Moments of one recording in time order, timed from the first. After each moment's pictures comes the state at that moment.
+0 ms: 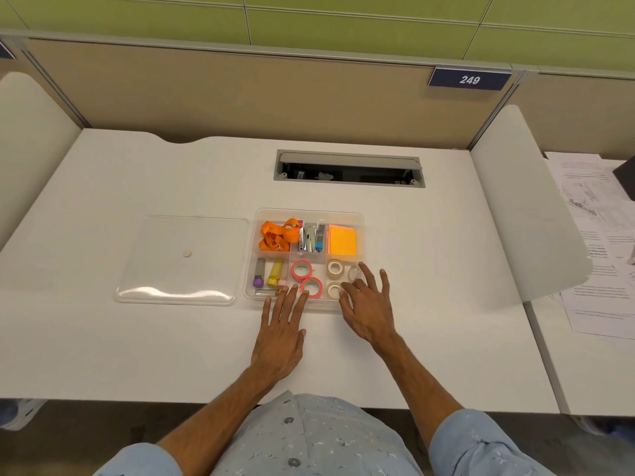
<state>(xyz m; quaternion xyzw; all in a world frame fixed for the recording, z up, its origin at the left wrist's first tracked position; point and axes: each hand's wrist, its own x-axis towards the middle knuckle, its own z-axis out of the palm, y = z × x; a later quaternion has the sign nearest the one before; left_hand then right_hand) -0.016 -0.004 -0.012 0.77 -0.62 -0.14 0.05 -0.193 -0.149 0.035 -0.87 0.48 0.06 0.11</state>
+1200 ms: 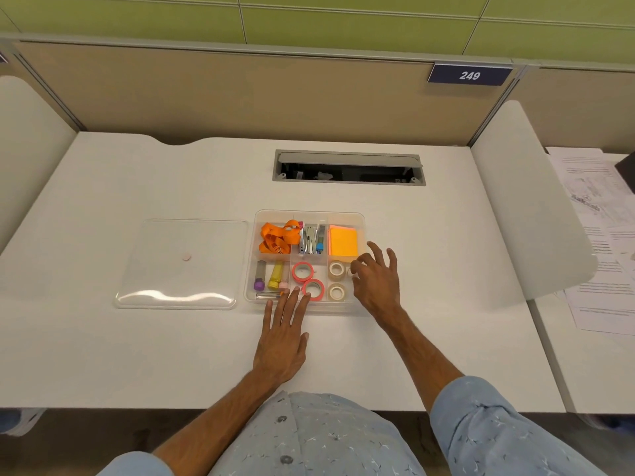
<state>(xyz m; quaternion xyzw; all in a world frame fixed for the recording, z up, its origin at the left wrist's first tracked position) -0.016 -0.005 -0.015 0.77 -0.62 -0.16 0.05 -0.180 -0.200 0.051 -0.87 0.48 0.06 0.08</state>
